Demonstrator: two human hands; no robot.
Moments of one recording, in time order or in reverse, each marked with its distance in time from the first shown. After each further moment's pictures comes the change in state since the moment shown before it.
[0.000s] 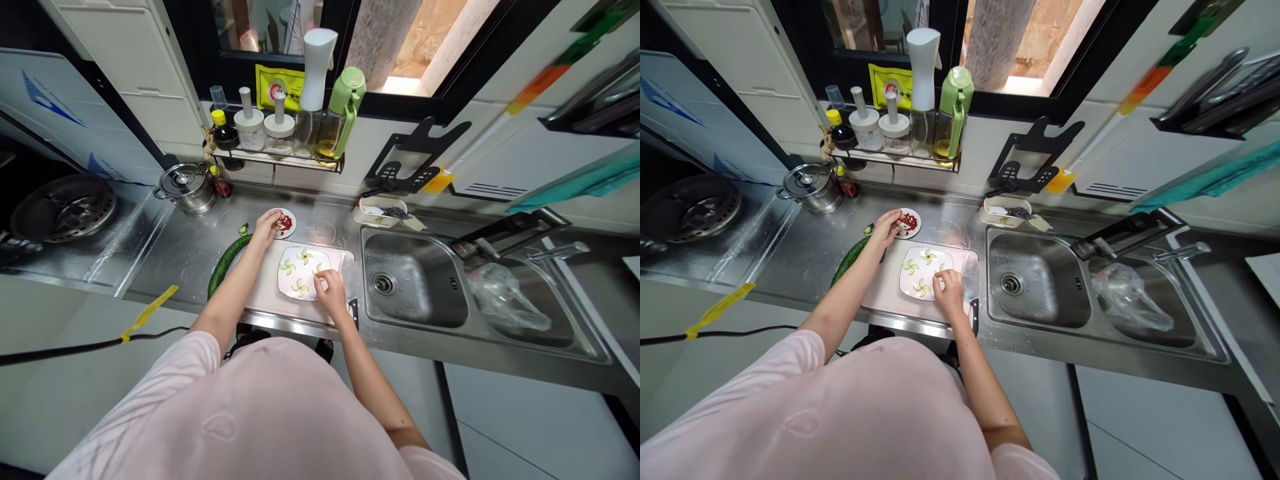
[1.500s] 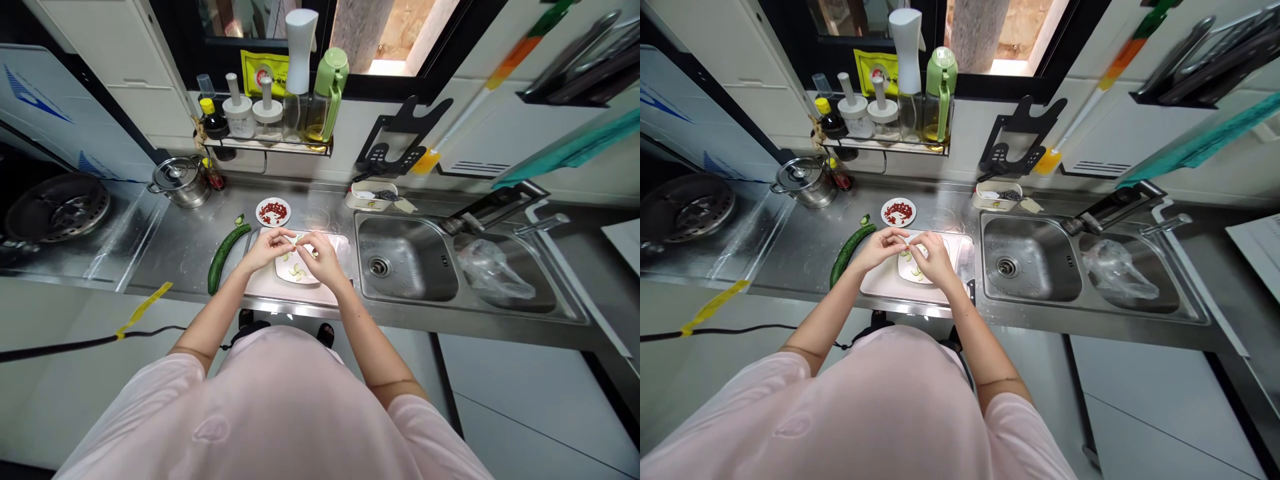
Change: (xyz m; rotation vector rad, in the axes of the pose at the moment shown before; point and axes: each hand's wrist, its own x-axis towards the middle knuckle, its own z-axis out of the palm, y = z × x) left_hand -0.150 0.037 0.021 0.529 -0.515 0.124; right_hand 0.048 -0.095 -0.054 0.215 -0.124 -0.198
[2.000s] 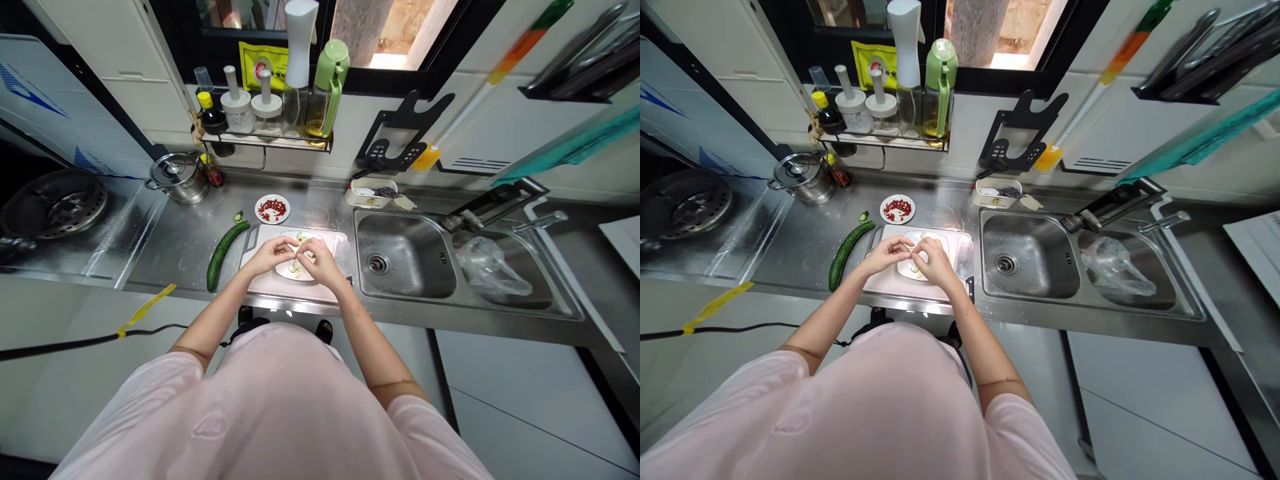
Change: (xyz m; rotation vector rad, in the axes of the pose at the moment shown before) left_hand -0.007 -0.027 0.007 -0.024 -0.105 -0.084; right_hand -0.017 0.021 0.010 0.013 -0.110 0.070
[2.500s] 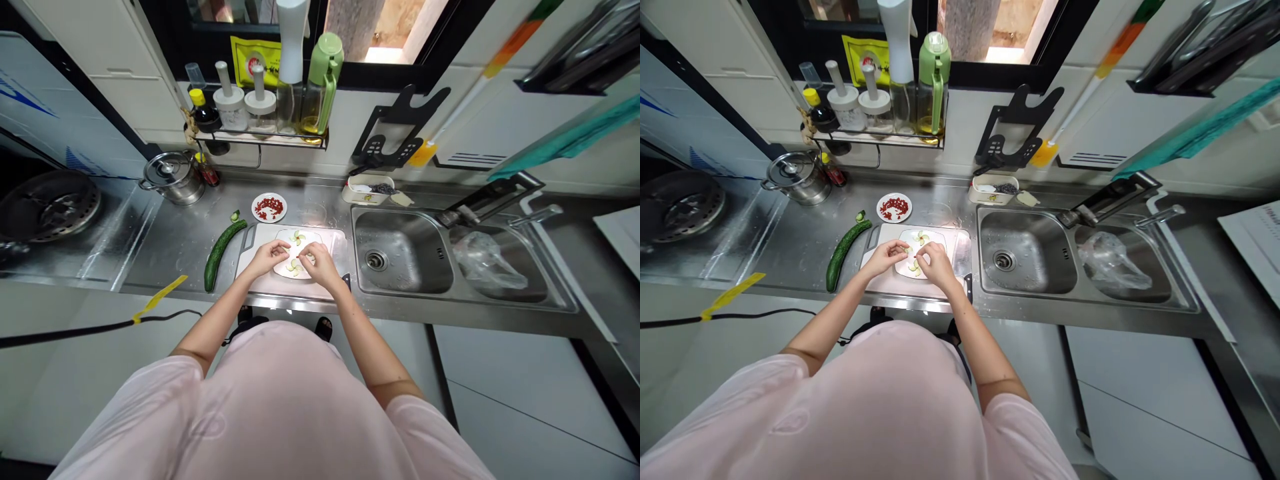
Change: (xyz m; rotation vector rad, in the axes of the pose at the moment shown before) left_hand 0.002 -0.045 -0.005 0.134 0.174 -0.049; right_hand -0.017 0.032 0.014 -0.068 0.042 0.090
